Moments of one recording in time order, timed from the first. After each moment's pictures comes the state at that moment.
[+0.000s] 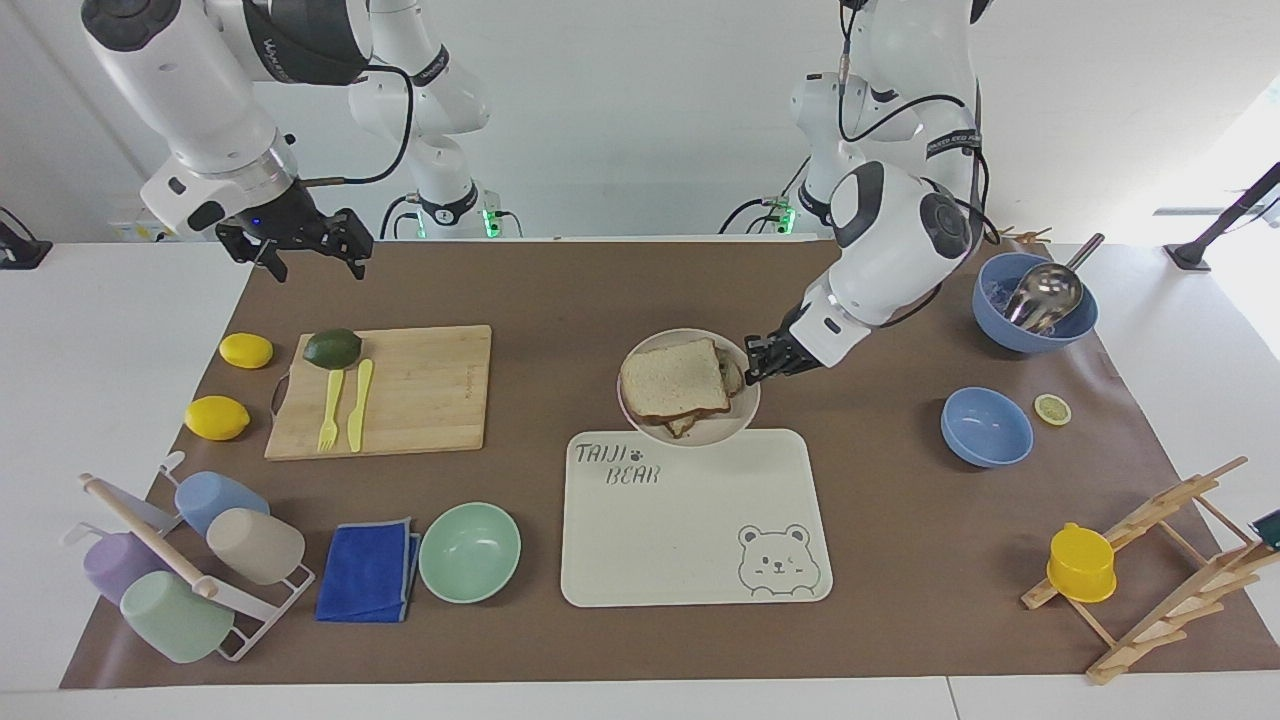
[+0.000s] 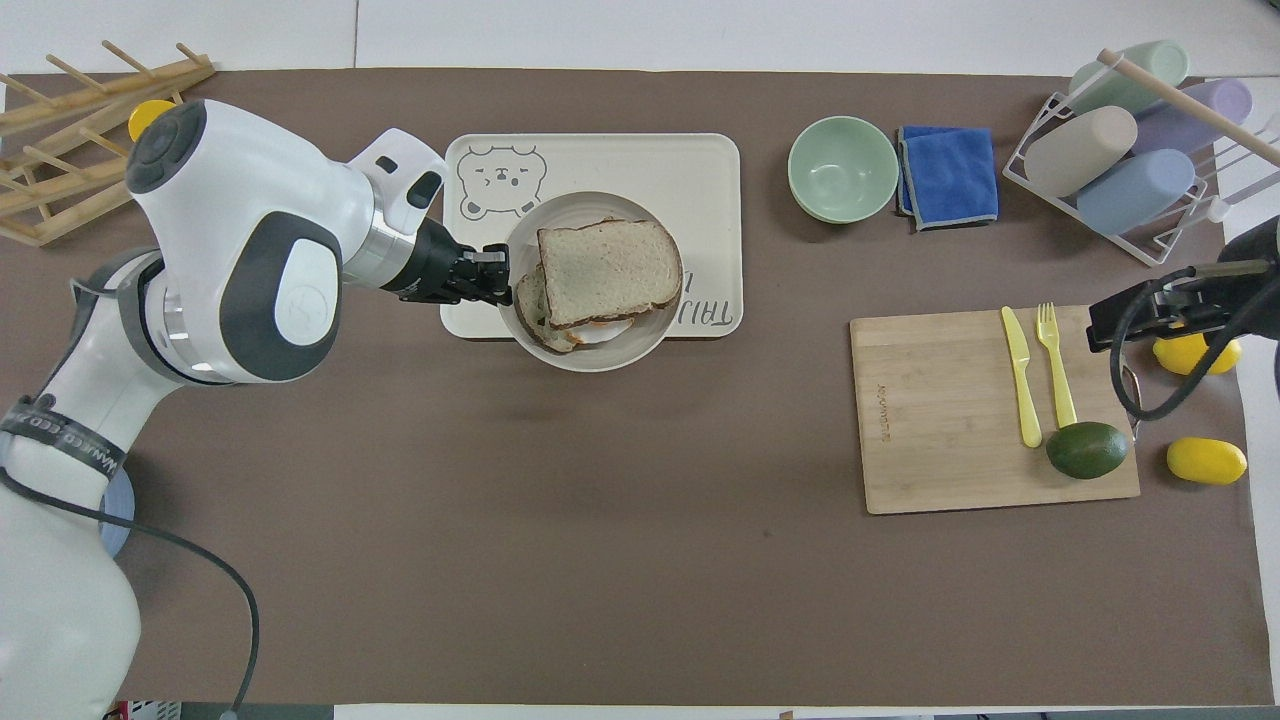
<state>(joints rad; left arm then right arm) -0.30 0.36 -0.07 -1.65 -0.45 2.02 -0.20 0.02 0.01 -0.02 -1.60 -0.02 1.48 -0.03</state>
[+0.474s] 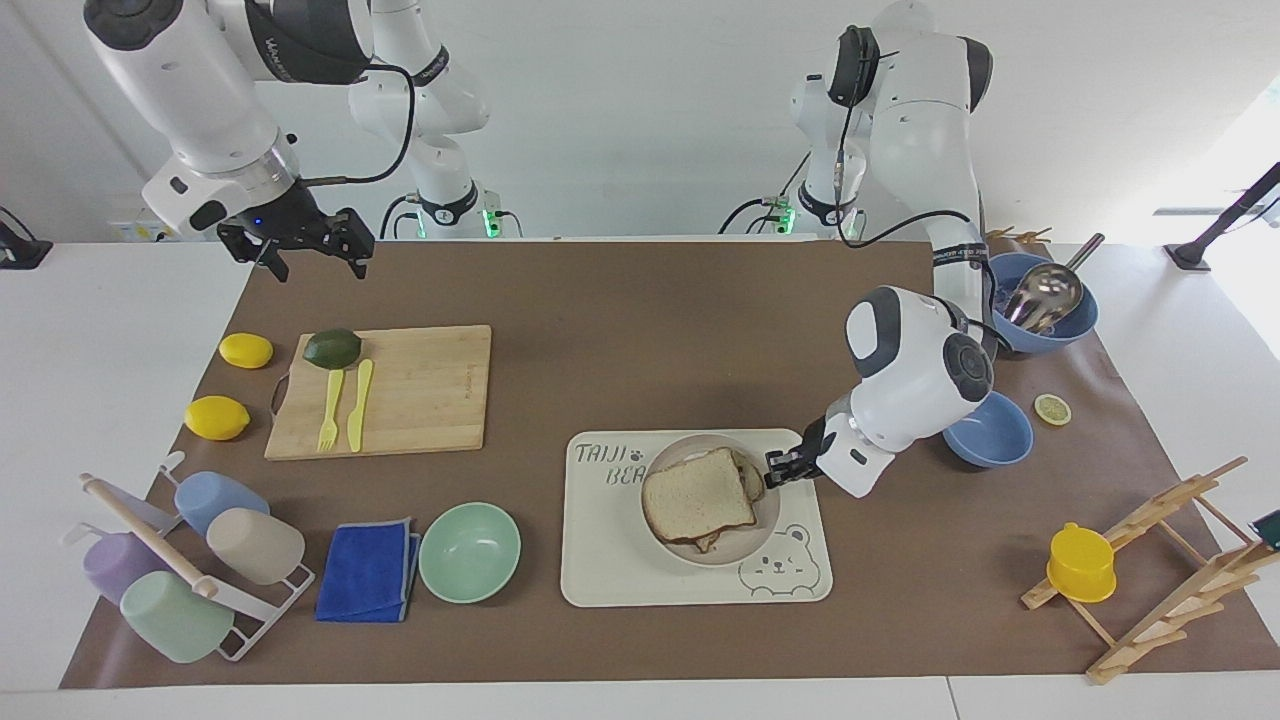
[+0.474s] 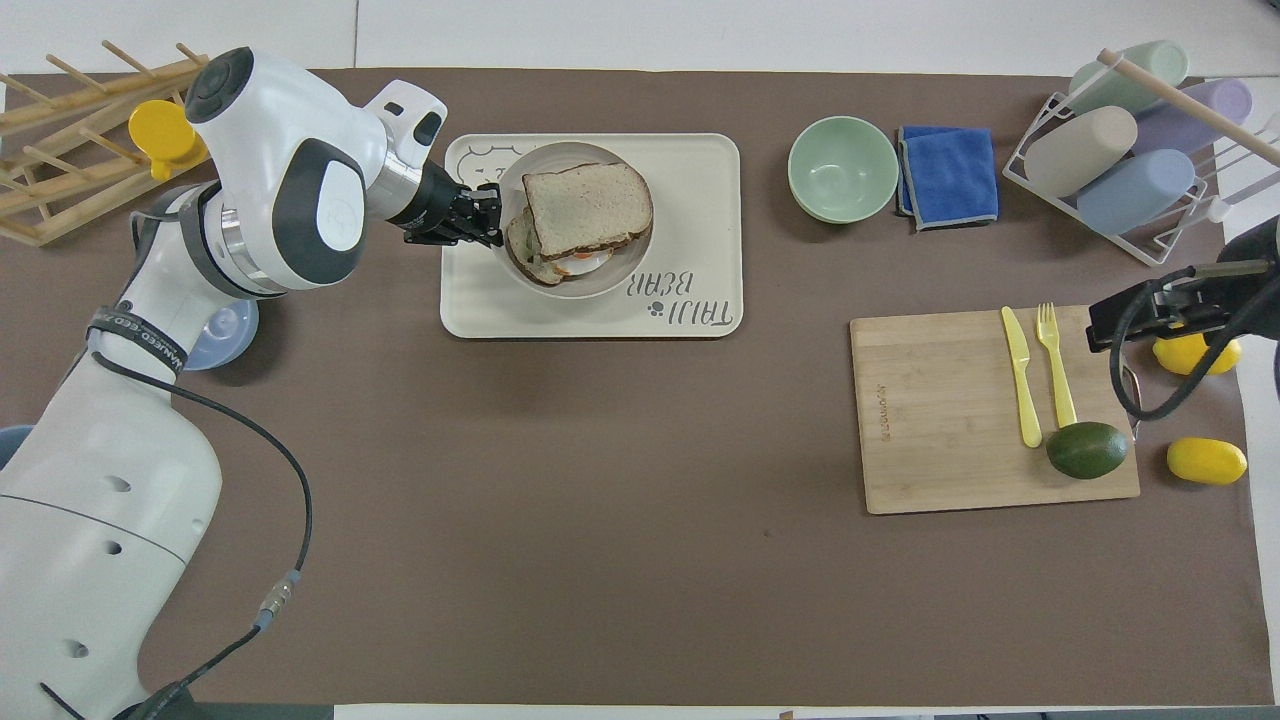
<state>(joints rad) -0.29 0.62 -0.01 -1.42 -0.43 2.07 -0.20 0.02 0.01 -0.02 -1.60 -0.02 1.48 -0.03</state>
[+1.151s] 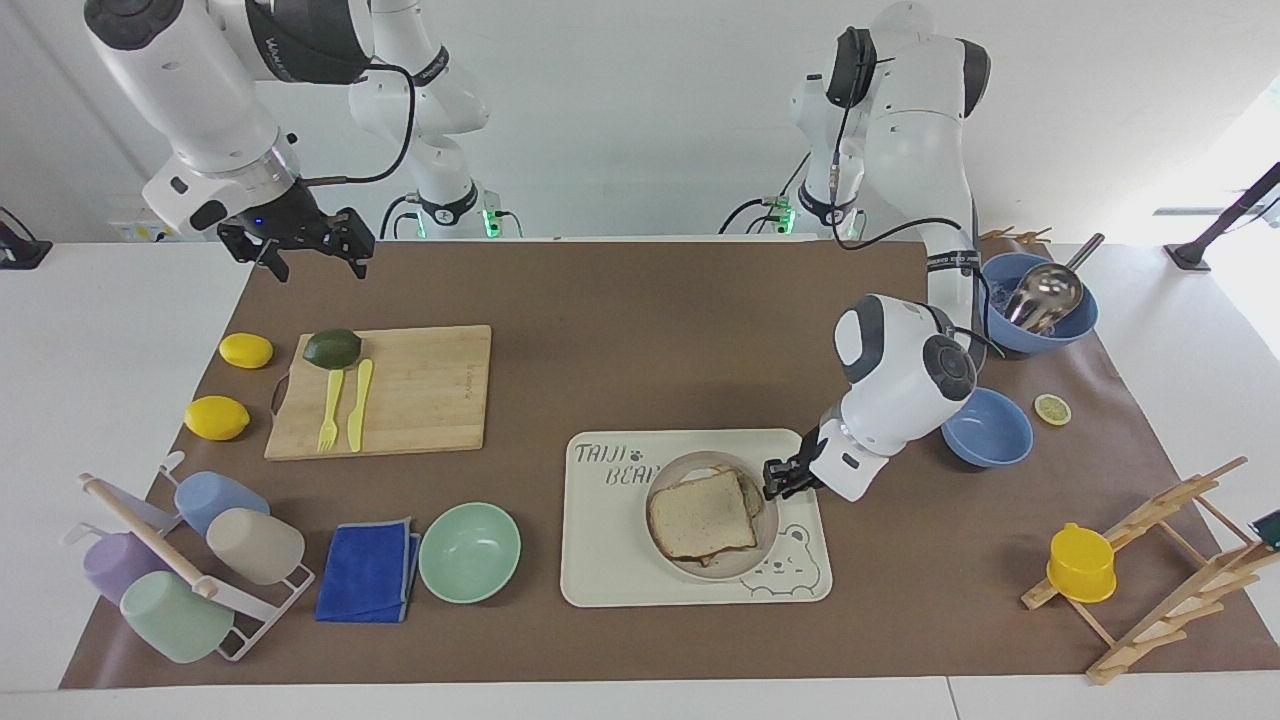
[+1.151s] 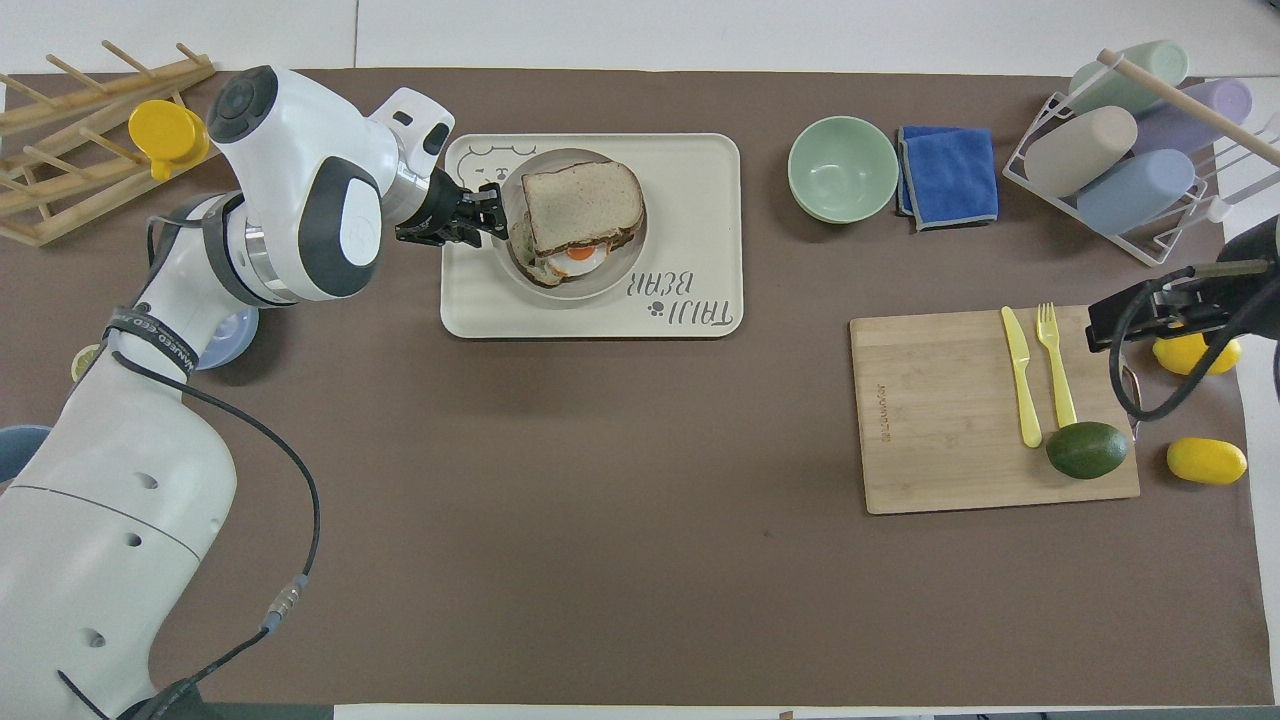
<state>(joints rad) -0.30 0.62 -0.01 -1.46 -0.39 2.13 -0.20 0.02 0.01 -0.02 -1.59 -0.02 1.48 -0.03</state>
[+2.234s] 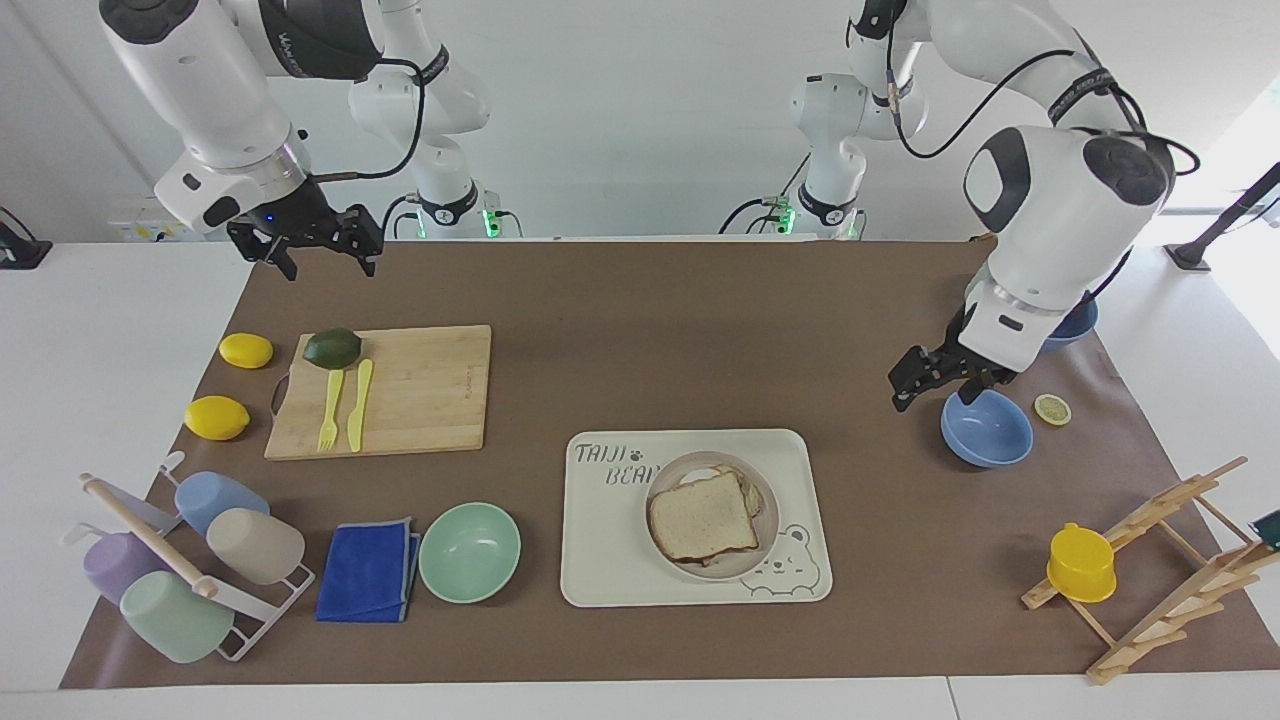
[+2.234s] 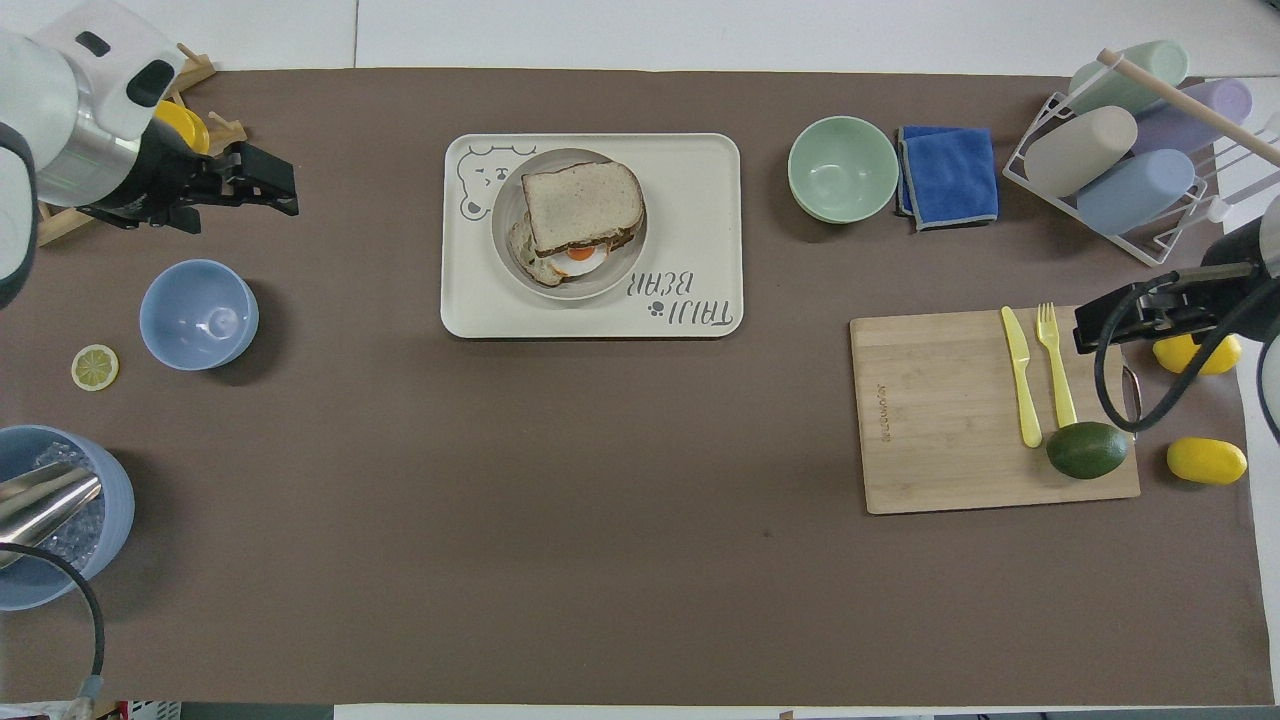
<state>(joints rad) -0.23 0.21 0.10 -1.46 -0.10 1.73 -0.19 0.03 0.00 -0.01 -1.59 -0.02 1.48 -0.03</state>
